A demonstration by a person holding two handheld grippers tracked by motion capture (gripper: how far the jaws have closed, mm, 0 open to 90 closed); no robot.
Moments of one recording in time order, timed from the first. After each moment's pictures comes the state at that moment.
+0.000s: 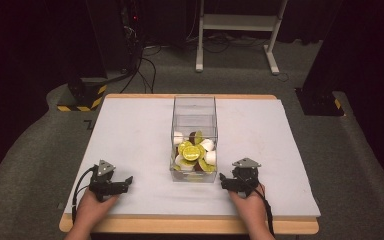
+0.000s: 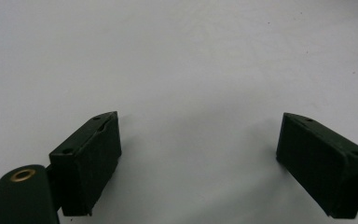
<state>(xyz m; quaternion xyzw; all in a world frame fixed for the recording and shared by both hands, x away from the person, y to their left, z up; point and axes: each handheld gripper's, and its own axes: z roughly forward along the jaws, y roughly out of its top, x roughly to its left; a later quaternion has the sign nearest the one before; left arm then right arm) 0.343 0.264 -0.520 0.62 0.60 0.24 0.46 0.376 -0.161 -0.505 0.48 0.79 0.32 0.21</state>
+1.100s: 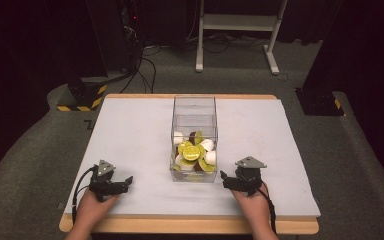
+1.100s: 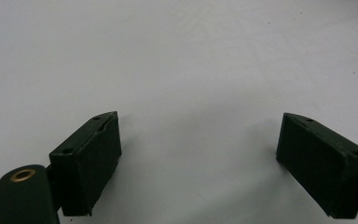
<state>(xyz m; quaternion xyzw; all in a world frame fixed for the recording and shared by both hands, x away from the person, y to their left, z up) 0.343 0.264 -0.520 0.62 0.60 0.24 0.46 0.367 -0.165 -0.483 0.46 0.78 0.36 0.22</state>
